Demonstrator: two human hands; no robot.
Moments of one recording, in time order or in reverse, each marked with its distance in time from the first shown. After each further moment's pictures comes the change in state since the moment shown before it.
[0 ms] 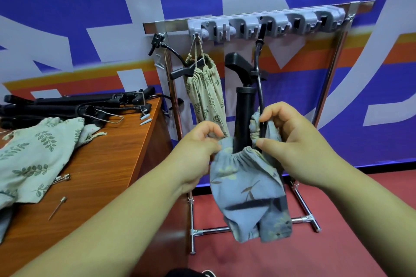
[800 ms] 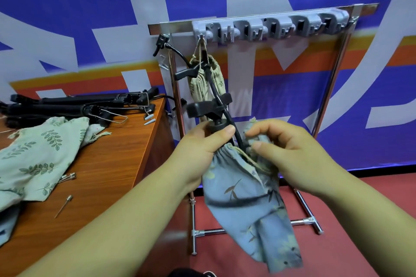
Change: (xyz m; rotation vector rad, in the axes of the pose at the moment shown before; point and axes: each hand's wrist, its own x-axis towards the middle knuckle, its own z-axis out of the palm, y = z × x) left_hand -0.004 0.006 -0.003 -0.115 -0.065 0.053; right_hand -0.005 -0.001 0.015 -0.022 -0.011 0.090
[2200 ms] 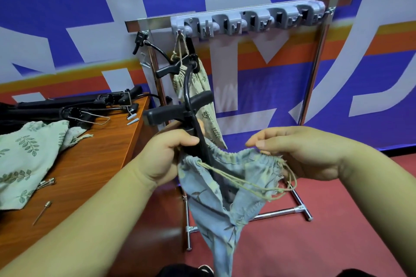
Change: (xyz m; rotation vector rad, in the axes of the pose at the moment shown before) left_hand -0.001 0.006 -0.013 -0.291 -0.247 -0.016; right_hand -0.002 0.005 -0.053 0.239 -0.307 0.636
